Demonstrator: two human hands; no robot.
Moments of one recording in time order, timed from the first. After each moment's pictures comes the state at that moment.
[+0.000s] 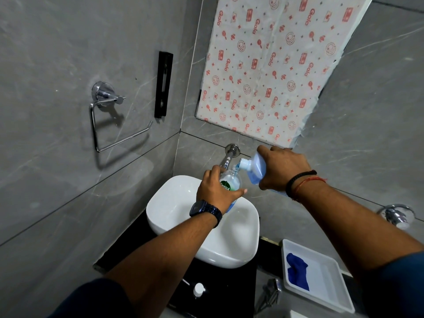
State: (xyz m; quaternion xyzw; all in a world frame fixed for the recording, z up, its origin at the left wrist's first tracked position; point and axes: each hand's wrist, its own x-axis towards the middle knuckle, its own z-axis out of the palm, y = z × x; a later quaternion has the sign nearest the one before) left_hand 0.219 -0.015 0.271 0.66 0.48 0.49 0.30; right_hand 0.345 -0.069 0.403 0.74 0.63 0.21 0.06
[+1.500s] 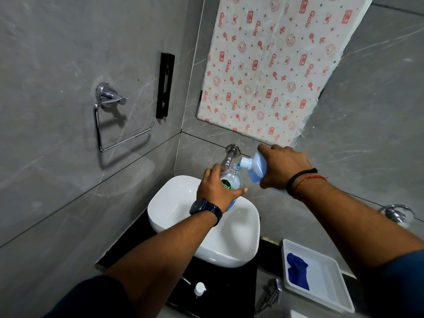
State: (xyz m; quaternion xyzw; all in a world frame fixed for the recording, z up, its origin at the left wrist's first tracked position) left_hand 0.214 -0.017 0.275 0.67 0.47 0.50 0.29; right_hand 0.337 -0.073 0.409 0.74 0.63 0.22 0.07
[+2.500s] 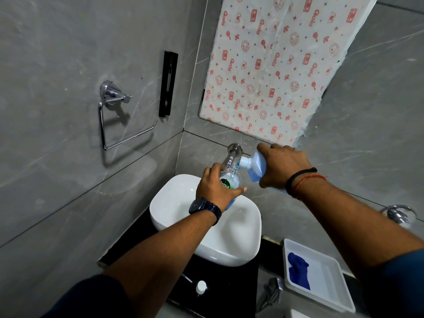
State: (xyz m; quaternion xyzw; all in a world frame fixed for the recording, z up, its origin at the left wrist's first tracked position) left_hand 0.206 -0.016 0.273 0.66 0.47 0.50 0.28; right_hand 0.333 -0.069 0.406 0.73 0.64 0.23 0.06
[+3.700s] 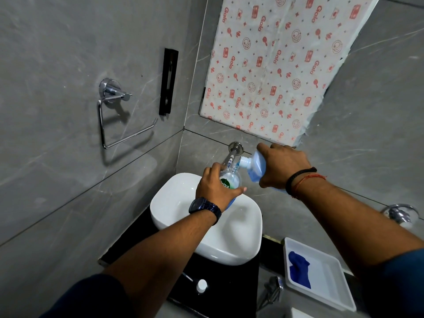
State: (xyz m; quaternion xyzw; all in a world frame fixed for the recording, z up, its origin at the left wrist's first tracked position) left_hand 0.206 -0.015 0.270 0.67 0.48 0.50 0.28; right_hand 0.330 -0.069 0.404 0.73 0.64 0.23 0.06
